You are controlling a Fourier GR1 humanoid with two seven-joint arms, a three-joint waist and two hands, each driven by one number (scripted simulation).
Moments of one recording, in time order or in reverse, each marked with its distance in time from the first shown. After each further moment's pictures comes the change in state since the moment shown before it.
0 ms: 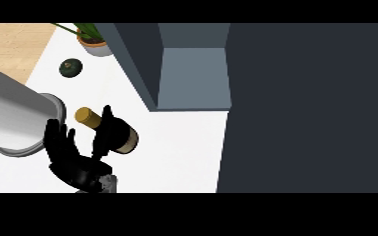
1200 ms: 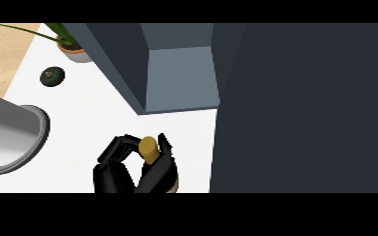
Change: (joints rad) left arm -0.141 0.296 -0.590 -0.147 0.183 -0.003 -0.054; right arm -0.022 0.014 0.060 0.014 -0.008 0.022 -0.008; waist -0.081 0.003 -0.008
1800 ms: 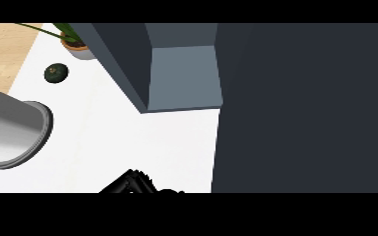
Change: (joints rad) left arm -0.094 0.167 -0.262 -0.268 0.066 0.002 -0.046; right arm 0.001 0.005 0.009 -0.003 -0.006 -0.013 0.014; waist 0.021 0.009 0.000
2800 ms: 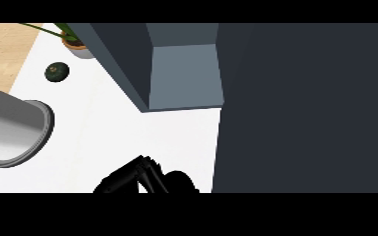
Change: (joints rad) left arm -0.212 0.011 0.000 -0.026 0.177 -0.003 -0.056; right arm 0.000 -0.012 -0.043 -0.002 0.000 -0.010 -0.016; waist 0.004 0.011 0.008
